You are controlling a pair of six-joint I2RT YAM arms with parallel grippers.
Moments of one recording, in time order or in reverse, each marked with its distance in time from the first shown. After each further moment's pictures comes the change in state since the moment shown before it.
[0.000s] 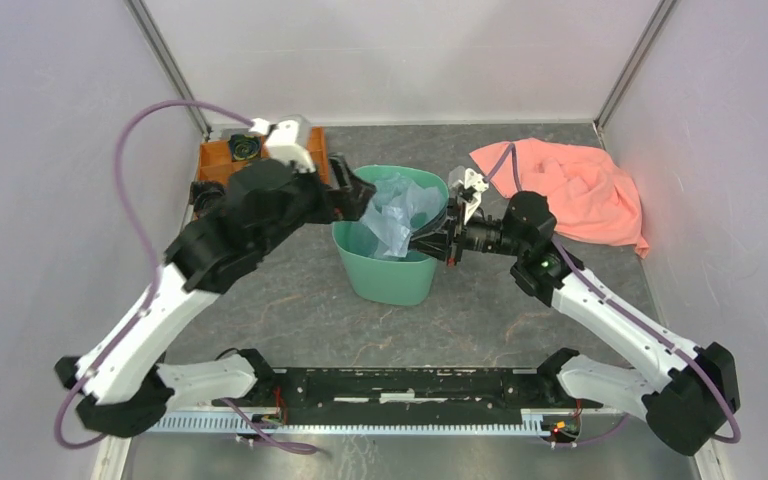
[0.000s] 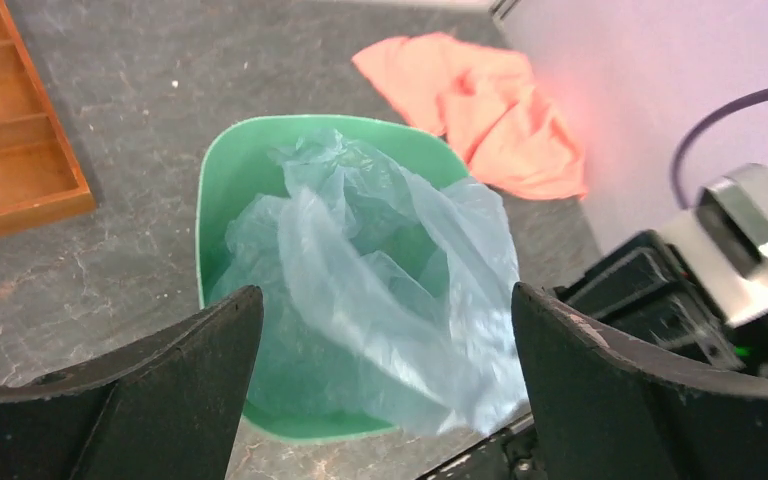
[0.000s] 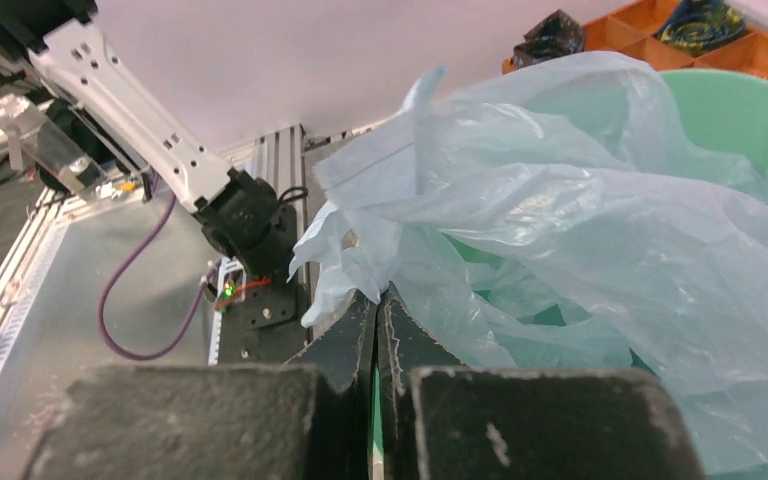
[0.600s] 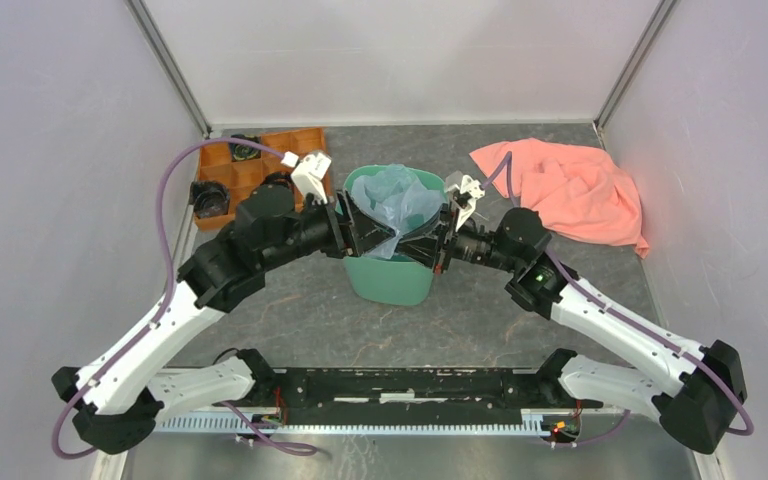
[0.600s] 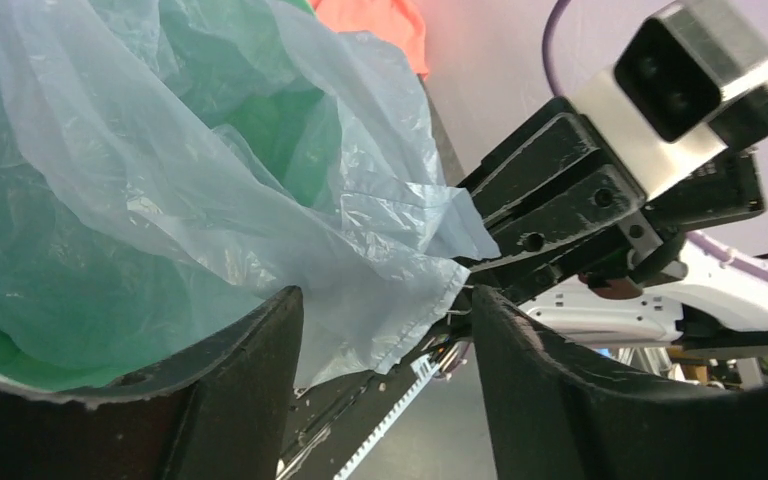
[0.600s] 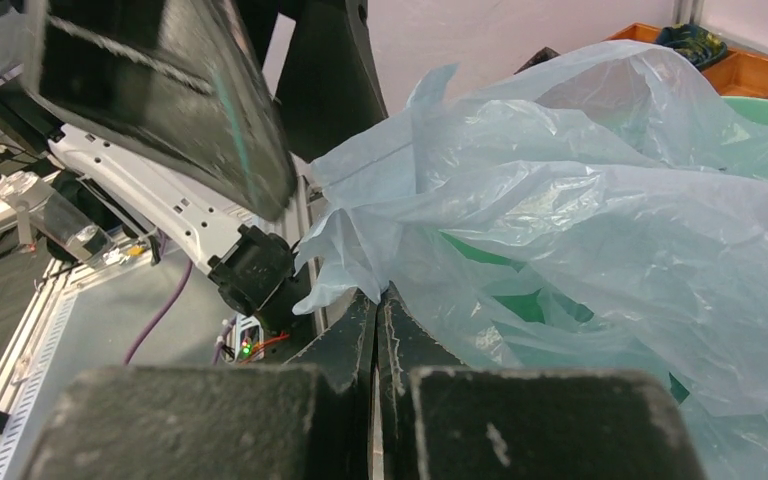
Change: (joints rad) left arm 0.001 -0.181 -0.264 0.168 0.386 -0.196; right arm 0.154 -0.048 -0.025 0.085 0.261 0.114
